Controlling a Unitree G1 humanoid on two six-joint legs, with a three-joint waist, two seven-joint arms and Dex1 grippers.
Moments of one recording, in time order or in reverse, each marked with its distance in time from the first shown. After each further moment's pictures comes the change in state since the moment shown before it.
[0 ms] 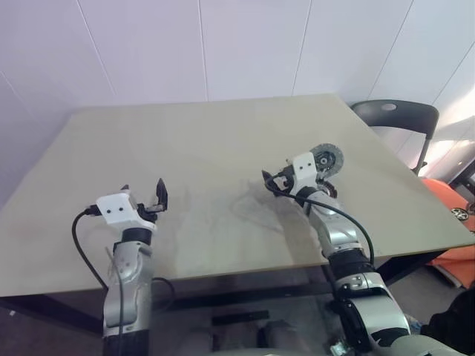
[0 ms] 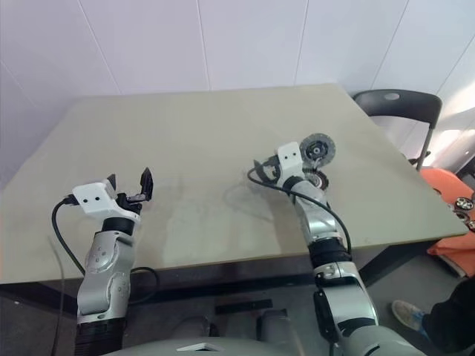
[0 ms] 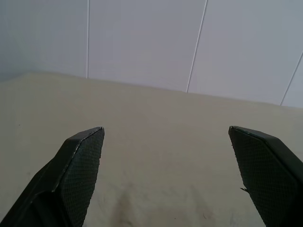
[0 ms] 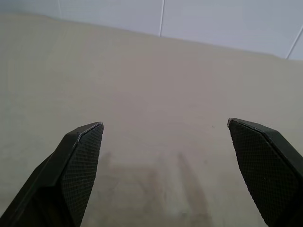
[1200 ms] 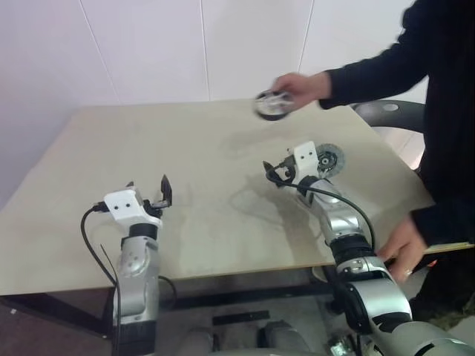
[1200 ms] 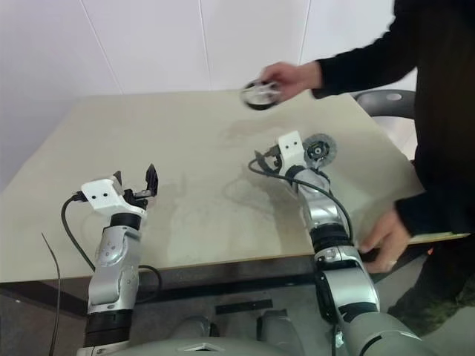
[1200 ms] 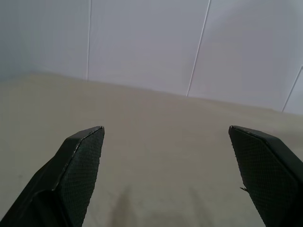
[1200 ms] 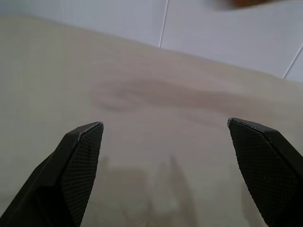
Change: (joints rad) left arm -0.075 -0.028 -0.024 0.103 0.019 -0.064 0.008; right arm -0.082 -0.039 -0.020 0.107 -0.016 -0.068 0.032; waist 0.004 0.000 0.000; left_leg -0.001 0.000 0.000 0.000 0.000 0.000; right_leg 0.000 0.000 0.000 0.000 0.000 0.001
